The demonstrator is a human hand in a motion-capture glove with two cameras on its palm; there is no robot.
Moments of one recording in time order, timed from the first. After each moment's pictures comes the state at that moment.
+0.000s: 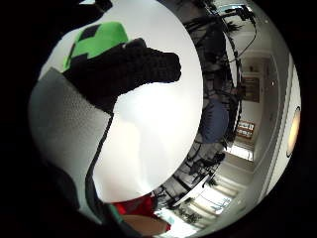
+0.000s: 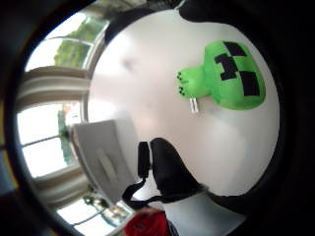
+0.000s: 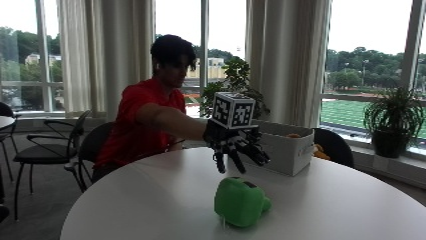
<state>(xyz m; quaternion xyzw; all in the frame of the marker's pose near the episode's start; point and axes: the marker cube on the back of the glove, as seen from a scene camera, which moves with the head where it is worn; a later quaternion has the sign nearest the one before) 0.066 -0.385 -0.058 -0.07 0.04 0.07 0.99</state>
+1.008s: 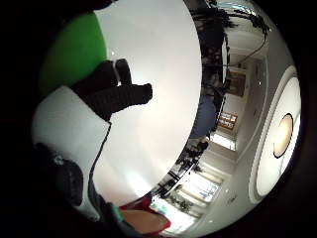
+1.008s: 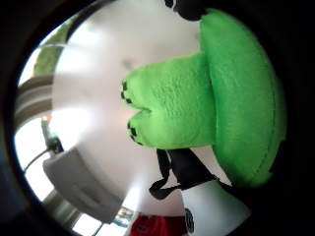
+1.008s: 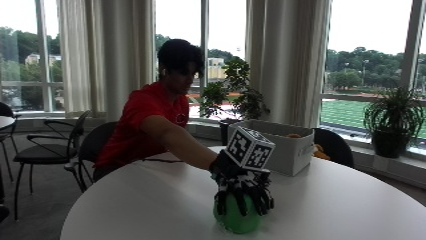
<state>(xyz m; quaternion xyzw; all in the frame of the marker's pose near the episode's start) 0.091 -0.438 0.029 -0.14 0.15 0.11 0.97</state>
